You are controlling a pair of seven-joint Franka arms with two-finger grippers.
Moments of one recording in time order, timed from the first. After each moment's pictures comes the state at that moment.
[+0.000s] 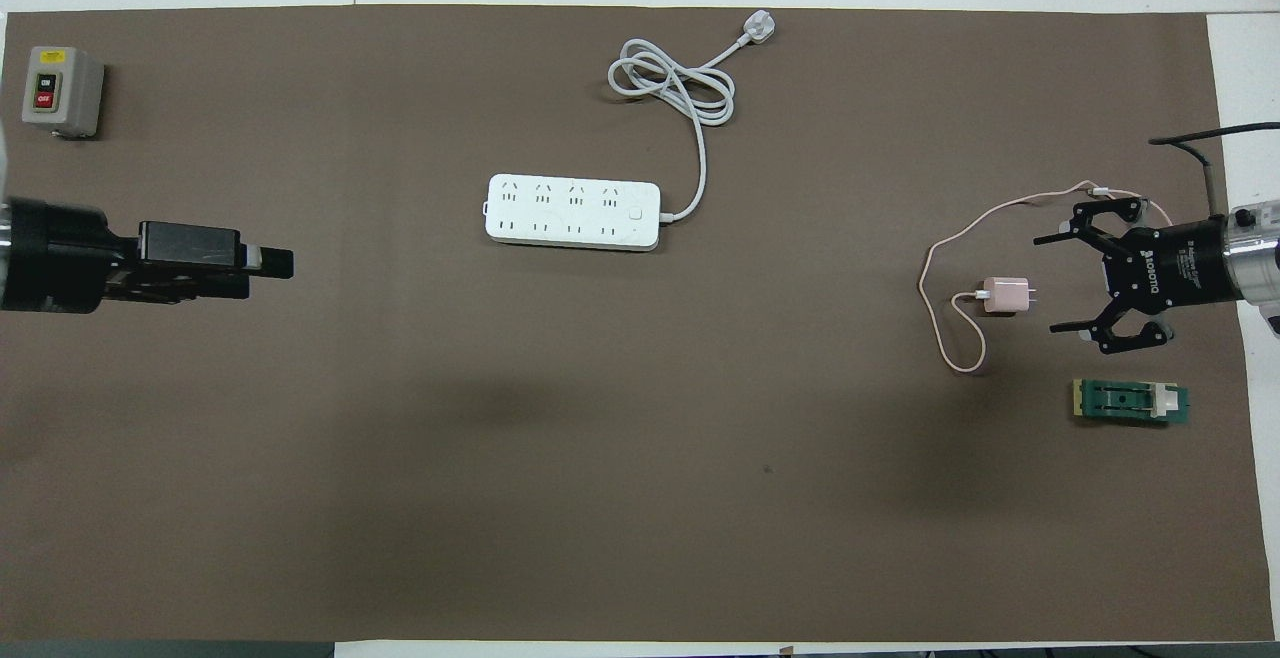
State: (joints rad) left arm 0.01 -0.09 0.03 -1.96 -0.83 1.72 0.23; right arm -0.17 0.16 -0.16 -2.01 0.64 1.85 0.79
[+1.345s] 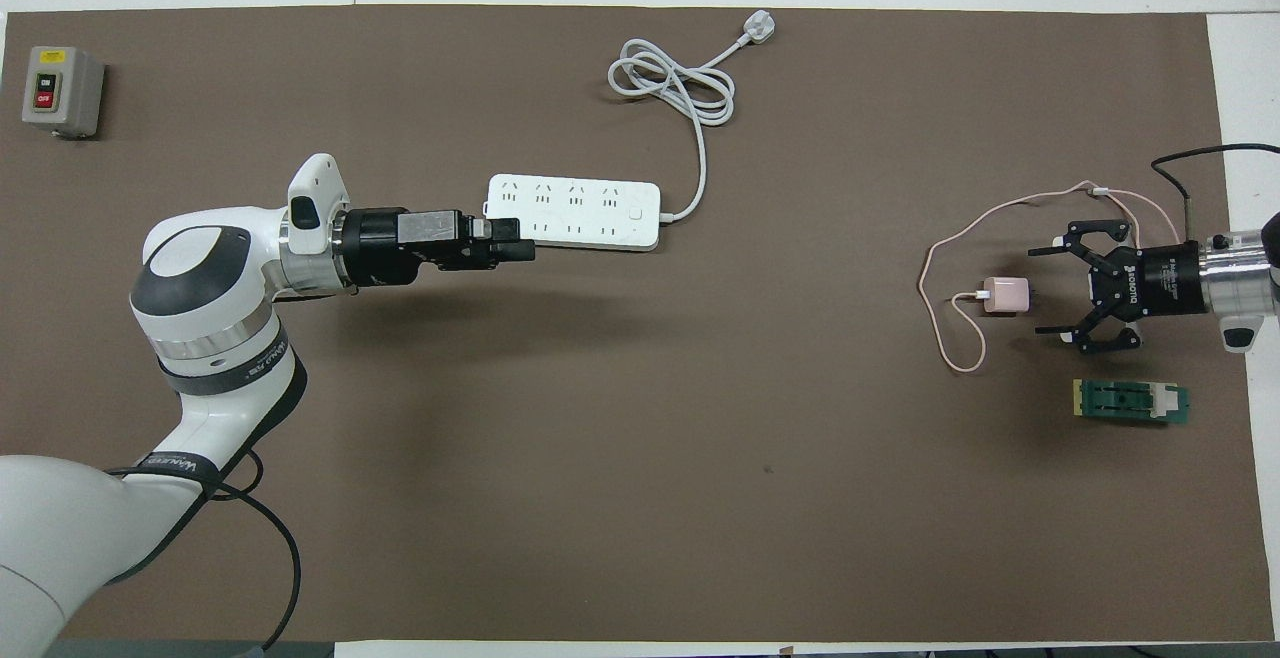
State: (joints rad) left arm -0.15 0.32 0.00 -2.03 -1.65 1.65 0.80; right arm -0.27 0.38 -0.16 -1.96 0.81 1.84 0.66
